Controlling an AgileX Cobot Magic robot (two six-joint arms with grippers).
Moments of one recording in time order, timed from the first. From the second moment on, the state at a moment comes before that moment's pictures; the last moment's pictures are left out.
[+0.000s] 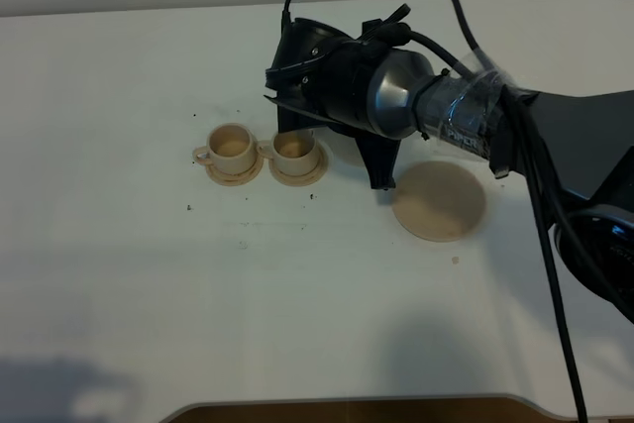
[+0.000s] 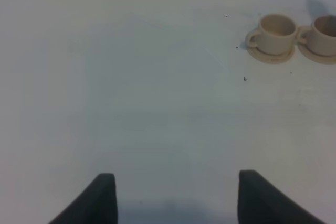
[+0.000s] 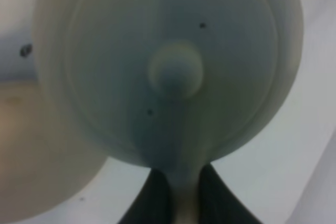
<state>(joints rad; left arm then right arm) -0.01 0.00 -0.50 0.02 1.04 -0.02 0.75 2.28 -1.84 -0.68 1.22 -0.44</state>
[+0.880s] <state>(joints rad) -0.01 0.00 -0.50 0.02 1.04 -0.02 0.77 2.30 -1.86 -0.79 1.21 -0.45</state>
